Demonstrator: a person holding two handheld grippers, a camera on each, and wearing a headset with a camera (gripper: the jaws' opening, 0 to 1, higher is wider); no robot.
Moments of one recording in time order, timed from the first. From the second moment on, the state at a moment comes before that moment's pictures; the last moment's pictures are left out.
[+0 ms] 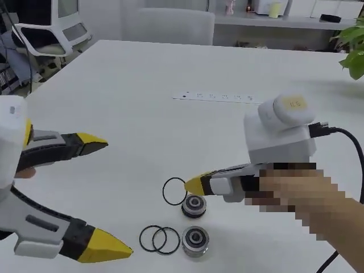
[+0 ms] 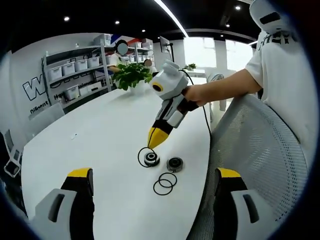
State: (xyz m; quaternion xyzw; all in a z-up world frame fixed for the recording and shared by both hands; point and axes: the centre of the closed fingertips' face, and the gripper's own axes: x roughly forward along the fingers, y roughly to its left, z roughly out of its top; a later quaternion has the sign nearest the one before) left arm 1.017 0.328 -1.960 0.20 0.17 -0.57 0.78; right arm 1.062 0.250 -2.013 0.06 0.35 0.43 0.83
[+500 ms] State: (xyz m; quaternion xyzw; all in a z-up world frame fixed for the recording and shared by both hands) left arm 0.990 0.360 -1.986 0.15 0.21 -0.53 0.81; right arm 1.045 0.268 -2.027 0.05 0.38 0.45 0.80
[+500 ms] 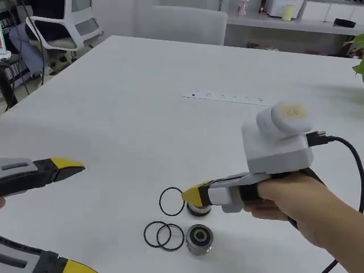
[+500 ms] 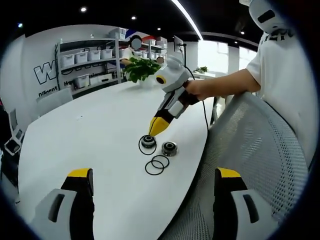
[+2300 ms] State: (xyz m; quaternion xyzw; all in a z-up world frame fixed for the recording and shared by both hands) left arm 0.984 0.367 -2.013 0.16 0.25 -0.52 0.80; right arm 1.029 0.275 -2.073 -0.02 0.43 0.45 0.78
